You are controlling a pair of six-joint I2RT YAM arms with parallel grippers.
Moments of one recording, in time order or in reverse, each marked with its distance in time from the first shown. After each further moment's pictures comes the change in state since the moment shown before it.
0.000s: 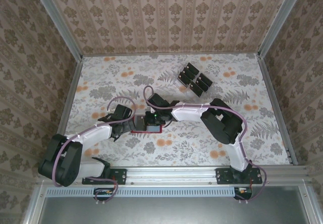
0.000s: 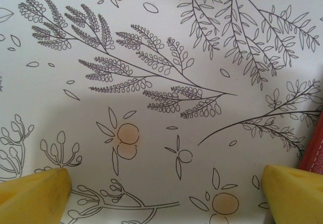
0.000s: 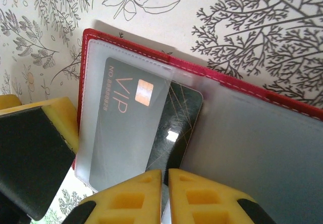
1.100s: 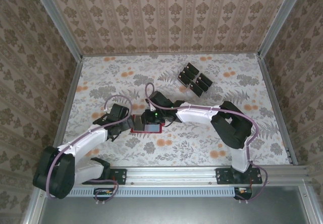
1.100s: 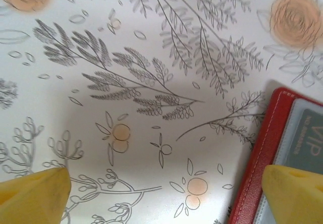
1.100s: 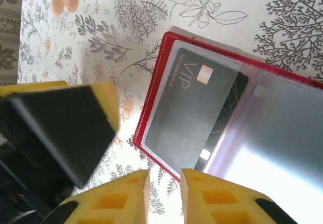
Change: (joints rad) left arm 0.025 -0.150 0.011 -0.050 0.027 -0.006; right arm 0.010 -0.132 -0.063 0.053 -0.023 0.005
